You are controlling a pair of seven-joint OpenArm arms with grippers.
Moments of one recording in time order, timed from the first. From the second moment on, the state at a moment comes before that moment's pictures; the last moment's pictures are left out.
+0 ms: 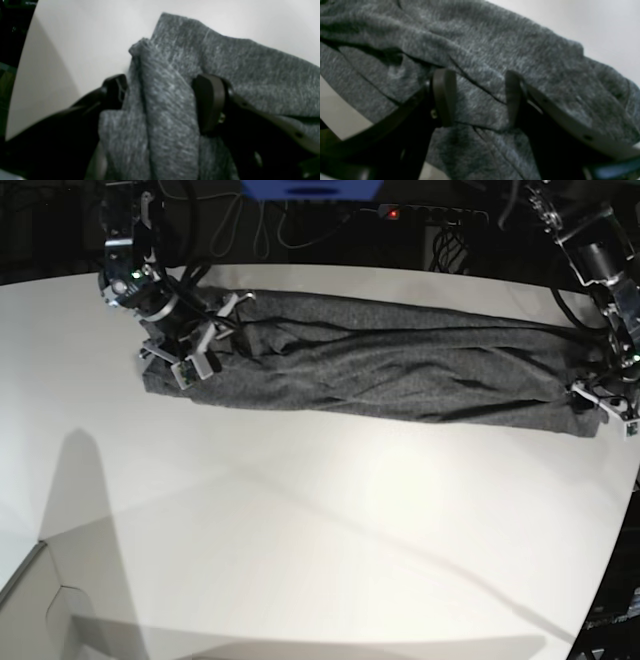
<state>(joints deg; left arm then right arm) -6.8 -21.9 -34.3 58.2 -3.7 -25.3 30.2 -18.5 5.3 5.1 96.6 7.2 32.4 -31.0</state>
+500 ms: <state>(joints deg) -7.5 -21.2 -34.7 51.9 -5.7 -25.4 21.8 -17.5 5.3 5.1 96.6 7.2 32.4 -30.9</state>
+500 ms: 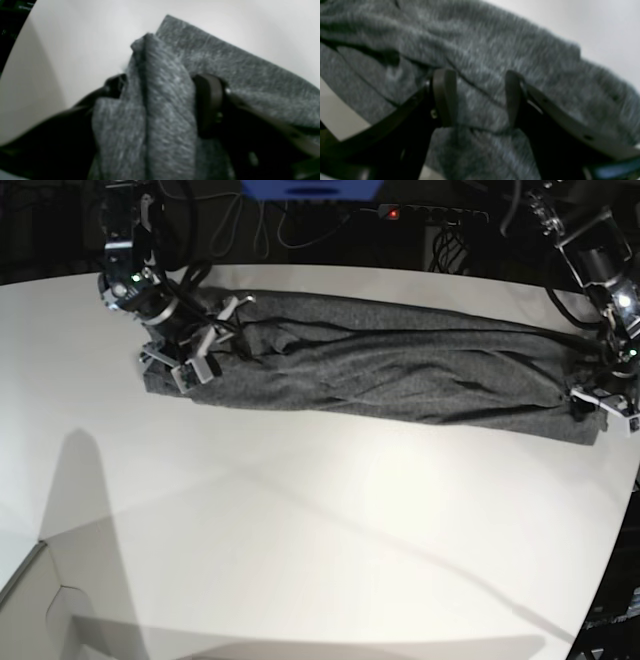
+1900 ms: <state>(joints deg) 5.6 -2.5 -33.3 106.9 -1.8 -25.0 49.9 -17.6 5.4 5.1 100.7 7.1 32.4 -30.8</state>
